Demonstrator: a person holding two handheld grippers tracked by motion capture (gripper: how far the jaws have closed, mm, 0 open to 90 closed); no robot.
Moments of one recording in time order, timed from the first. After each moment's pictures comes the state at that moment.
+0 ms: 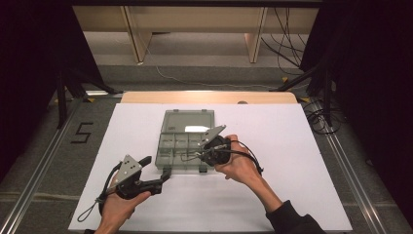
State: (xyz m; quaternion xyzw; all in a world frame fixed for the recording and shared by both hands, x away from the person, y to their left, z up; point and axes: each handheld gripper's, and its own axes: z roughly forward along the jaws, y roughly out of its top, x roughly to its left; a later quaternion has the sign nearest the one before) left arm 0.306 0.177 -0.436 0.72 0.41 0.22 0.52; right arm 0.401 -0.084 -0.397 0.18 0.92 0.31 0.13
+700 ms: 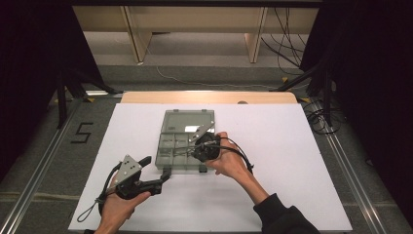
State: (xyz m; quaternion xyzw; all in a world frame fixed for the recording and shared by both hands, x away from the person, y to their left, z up) left arm 0.305 0.177 -0.436 0.72 0.41 0.22 0.52; right arm 0.423 -0.061 -0.414 0.19 0.93 0.30 0.12
